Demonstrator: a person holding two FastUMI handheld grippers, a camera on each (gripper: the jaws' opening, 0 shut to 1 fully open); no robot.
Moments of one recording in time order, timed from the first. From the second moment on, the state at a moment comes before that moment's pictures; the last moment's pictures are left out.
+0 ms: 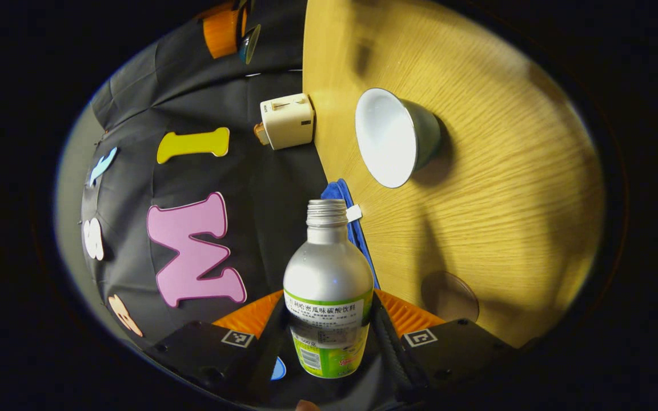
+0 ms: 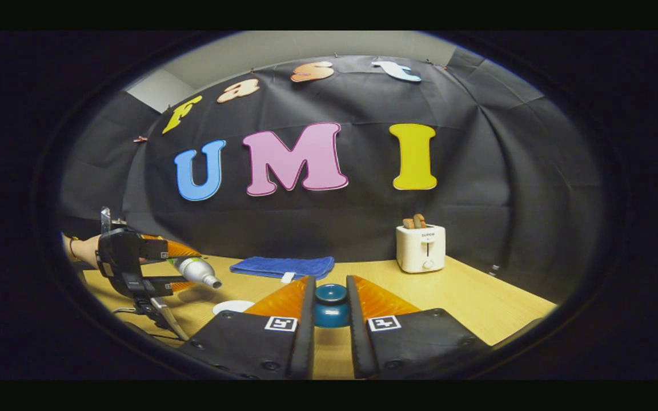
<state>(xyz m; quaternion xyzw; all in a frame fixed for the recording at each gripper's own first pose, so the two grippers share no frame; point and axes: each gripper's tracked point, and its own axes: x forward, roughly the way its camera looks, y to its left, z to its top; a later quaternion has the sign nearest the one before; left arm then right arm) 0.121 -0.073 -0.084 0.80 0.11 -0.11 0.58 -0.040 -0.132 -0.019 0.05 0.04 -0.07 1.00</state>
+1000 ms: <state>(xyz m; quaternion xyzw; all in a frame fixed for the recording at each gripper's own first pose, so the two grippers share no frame) 0.131 -0.099 -0.054 0.88 0.05 -0.13 0.45 -0.042 -0.133 -0.019 0.05 0.04 -0.07 1.00</state>
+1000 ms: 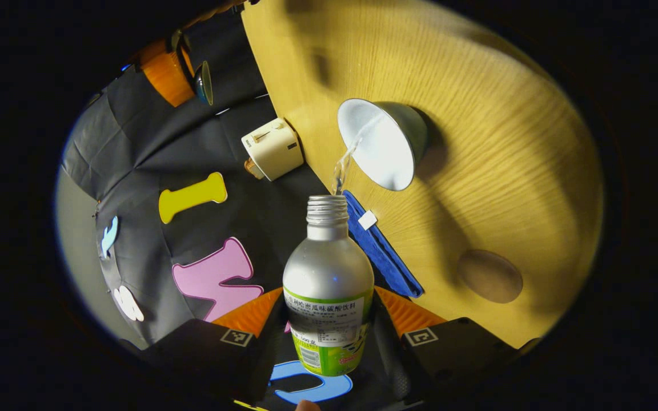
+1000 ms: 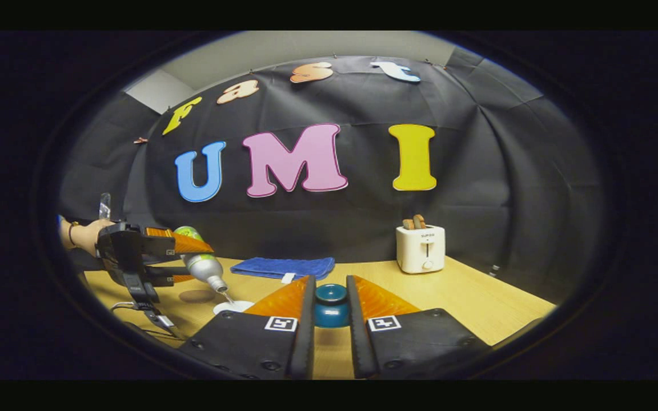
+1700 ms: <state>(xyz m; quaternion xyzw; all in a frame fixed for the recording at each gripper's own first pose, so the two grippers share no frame) 0.147 -0.120 -0.012 0.94 -0.04 -0.11 0.33 -0.042 -0.129 -0.019 0.04 0.04 -0.06 1.00</state>
